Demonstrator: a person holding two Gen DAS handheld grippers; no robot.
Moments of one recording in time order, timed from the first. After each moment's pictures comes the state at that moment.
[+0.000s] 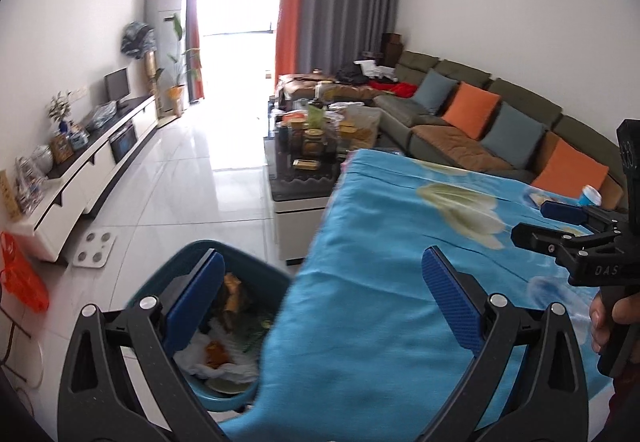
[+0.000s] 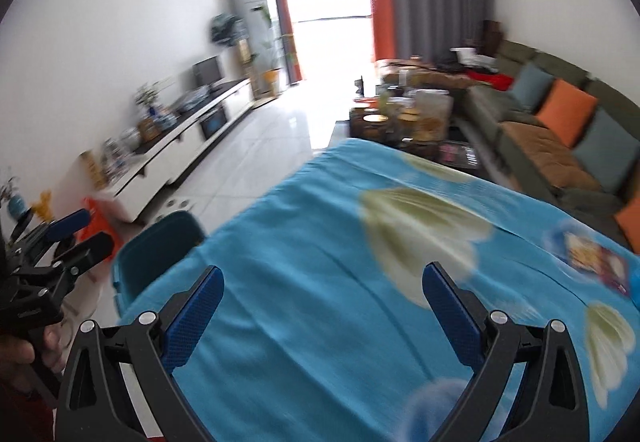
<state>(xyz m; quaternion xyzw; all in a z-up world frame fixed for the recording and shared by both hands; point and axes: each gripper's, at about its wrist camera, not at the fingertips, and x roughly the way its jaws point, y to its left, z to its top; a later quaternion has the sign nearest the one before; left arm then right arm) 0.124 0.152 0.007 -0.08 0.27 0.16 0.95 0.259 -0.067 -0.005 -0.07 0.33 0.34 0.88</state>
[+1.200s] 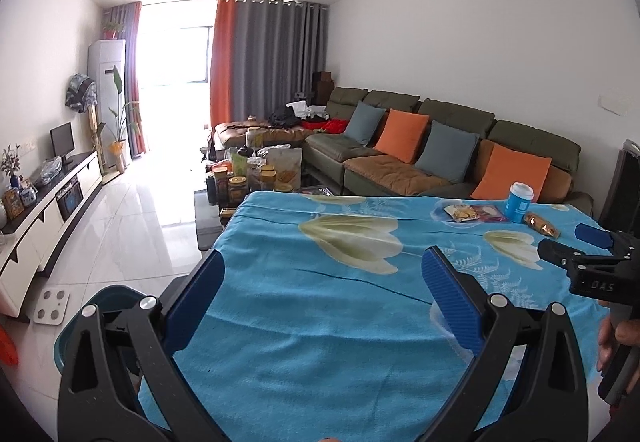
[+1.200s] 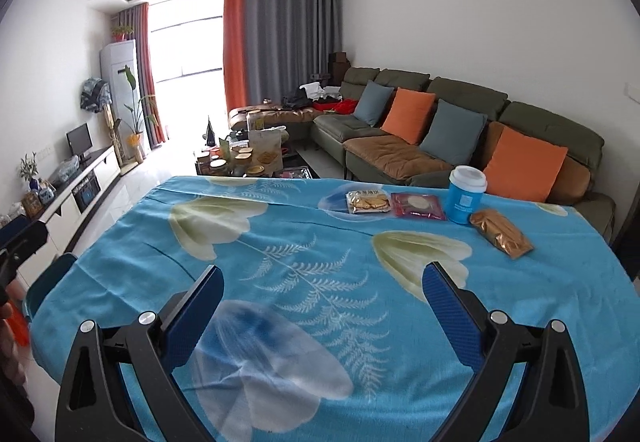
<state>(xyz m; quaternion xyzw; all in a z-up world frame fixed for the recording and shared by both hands) 0.137 0.059 0.012 -0.03 0.19 0.05 0.98 0.201 -0.226 -0.010 -0.02 0.25 0.11 0.96</state>
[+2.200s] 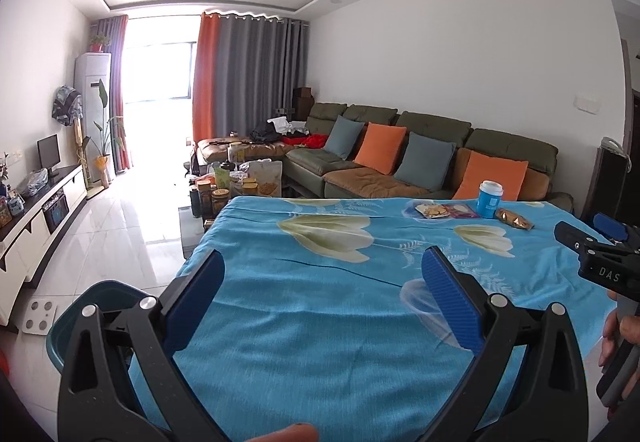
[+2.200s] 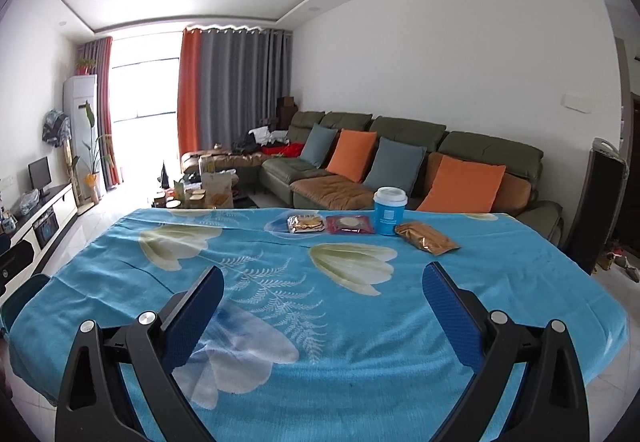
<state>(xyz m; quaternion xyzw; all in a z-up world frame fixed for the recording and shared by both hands) 0.084 0.044 0.001 -0.03 0.16 0.02 0.99 0.122 -0.252 -0.011 -0.01 0.16 0.01 0.99</state>
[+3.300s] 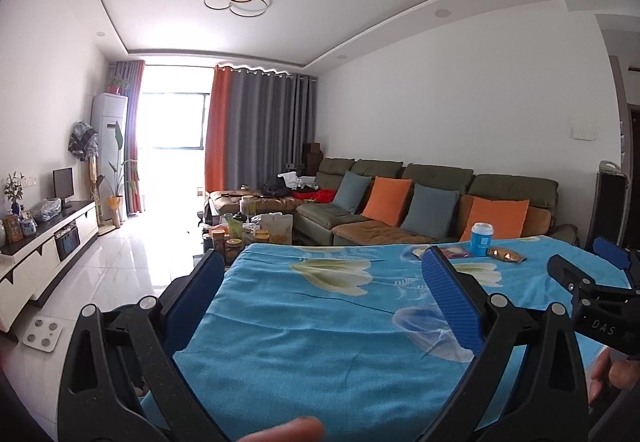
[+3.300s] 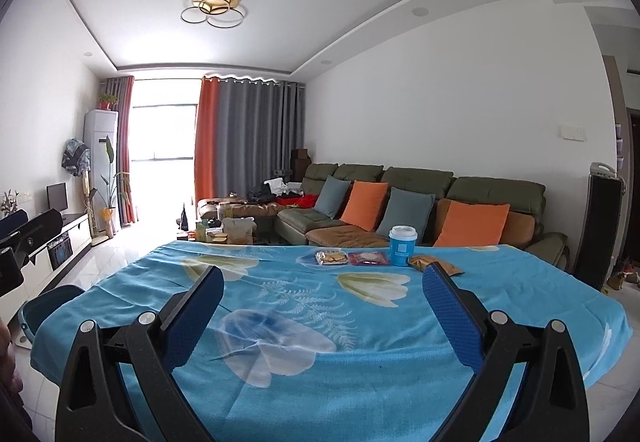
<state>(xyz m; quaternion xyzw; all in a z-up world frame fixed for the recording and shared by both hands) 0.007 0.034 0.015 -0.02 0.05 0.03 1.00 0.041 -0.228 -0.013 -0.01 0.06 0.03 1.00</state>
